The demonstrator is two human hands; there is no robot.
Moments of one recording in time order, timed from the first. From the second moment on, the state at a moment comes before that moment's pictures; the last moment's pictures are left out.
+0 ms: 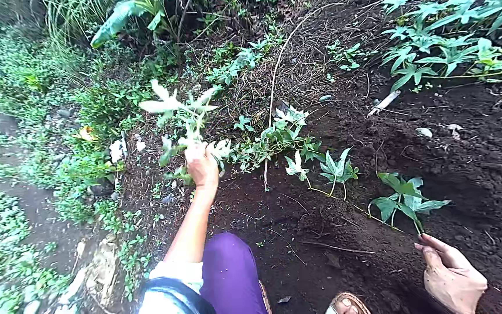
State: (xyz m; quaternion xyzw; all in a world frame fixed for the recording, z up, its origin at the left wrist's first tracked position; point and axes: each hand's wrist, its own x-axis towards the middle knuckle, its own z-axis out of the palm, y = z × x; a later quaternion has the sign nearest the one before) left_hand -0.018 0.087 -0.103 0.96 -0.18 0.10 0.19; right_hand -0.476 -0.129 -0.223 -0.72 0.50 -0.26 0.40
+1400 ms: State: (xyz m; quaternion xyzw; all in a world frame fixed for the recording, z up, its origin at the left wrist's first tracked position) left_hand -0.003 0.029 -0.046 0.68 -0.20 -0.37 0.60; right_hand -0.476 -0.136 -0.219 -0.73 0.52 -0.18 0.41
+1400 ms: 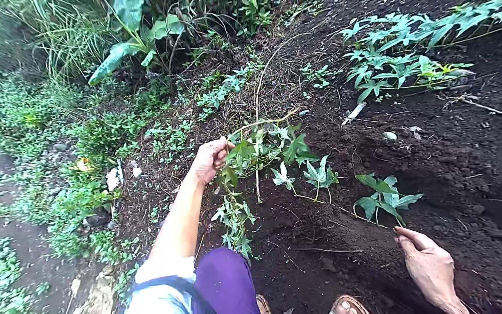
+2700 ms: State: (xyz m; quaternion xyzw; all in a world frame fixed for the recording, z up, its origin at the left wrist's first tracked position) left_hand -0.014 0.004 -0.101 0.80 -0.46 -0.25 0.31; right_hand -0.420 -0.219 -0.308 -0.83 0.44 0.11 0.34
